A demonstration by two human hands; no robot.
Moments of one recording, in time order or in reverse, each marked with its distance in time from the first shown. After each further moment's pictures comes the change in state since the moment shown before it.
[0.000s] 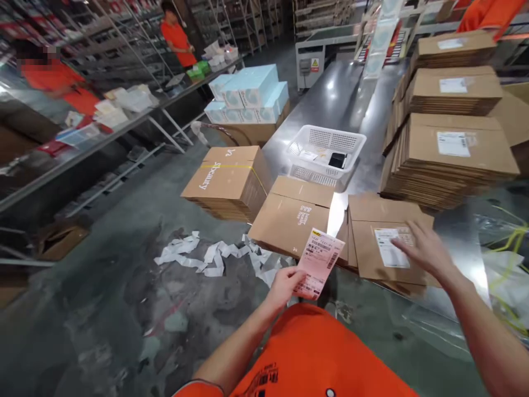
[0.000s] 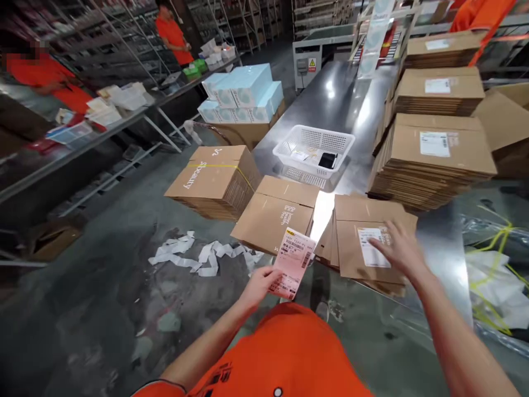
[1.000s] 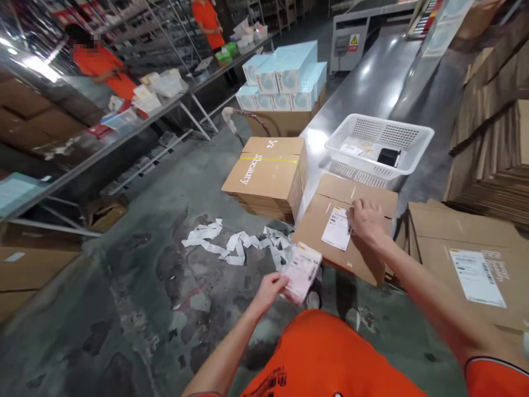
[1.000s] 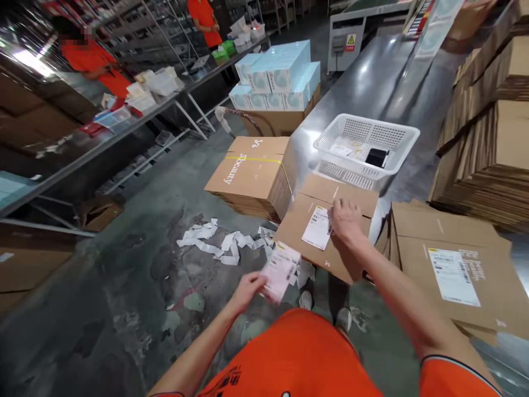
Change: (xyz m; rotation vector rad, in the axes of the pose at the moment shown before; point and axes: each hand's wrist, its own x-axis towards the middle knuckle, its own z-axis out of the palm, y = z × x) left_hand 0.020 -0.018 -0.190 0.225 0.200 0.099; right_hand 0.073 -0.206 0.216 -0.439 -0.084 -0.476
